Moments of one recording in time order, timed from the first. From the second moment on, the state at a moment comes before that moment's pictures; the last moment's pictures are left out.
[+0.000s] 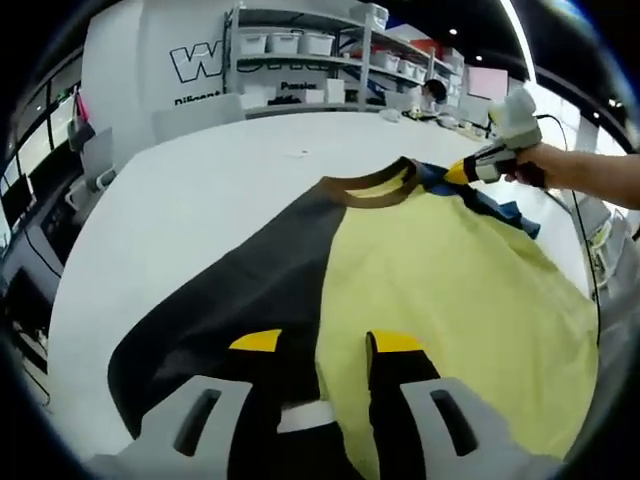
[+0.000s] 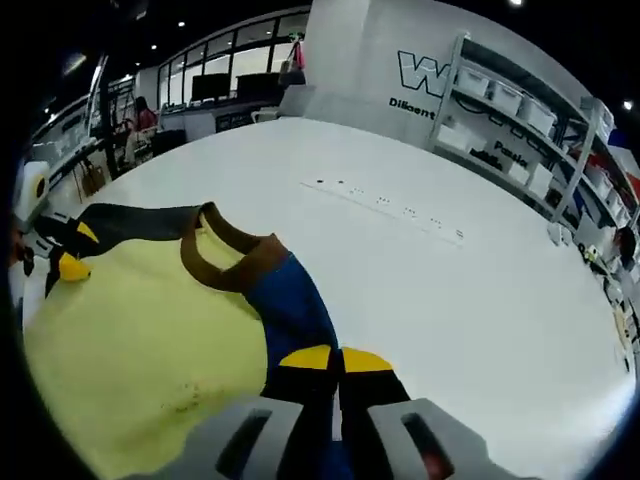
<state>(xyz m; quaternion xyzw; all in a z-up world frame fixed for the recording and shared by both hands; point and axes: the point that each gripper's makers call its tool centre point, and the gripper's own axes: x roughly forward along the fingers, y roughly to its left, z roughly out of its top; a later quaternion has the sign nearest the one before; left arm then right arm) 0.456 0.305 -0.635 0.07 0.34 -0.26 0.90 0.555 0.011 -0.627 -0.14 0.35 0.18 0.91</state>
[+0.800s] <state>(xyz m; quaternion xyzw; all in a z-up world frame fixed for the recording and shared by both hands) 0.462 0.299 -0.634 0.08 0.32 -0.26 0.91 0.575 0.001 -0.621 -0.17 0.35 0.17 0.90</state>
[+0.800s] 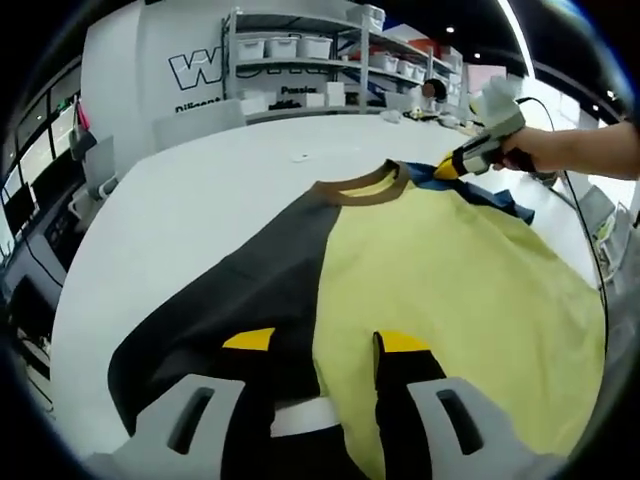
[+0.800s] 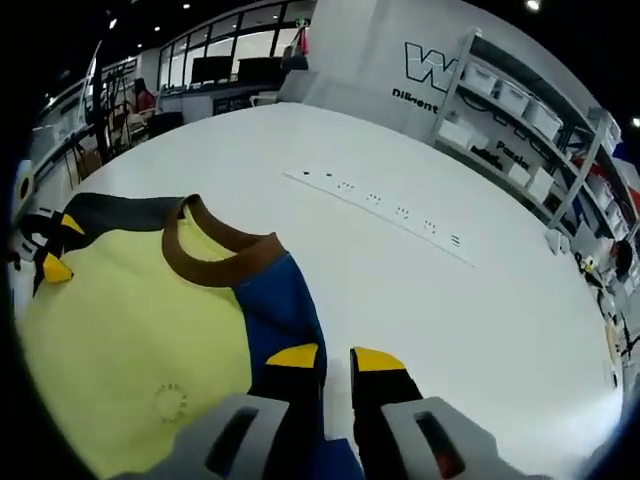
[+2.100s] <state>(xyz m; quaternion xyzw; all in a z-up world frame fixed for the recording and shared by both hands) 0.409 0.294 -0.592 0.06 0.27 -0.27 0.92 0.458 -0.006 -0.632 -0.14 0.38 0.22 0.89</state>
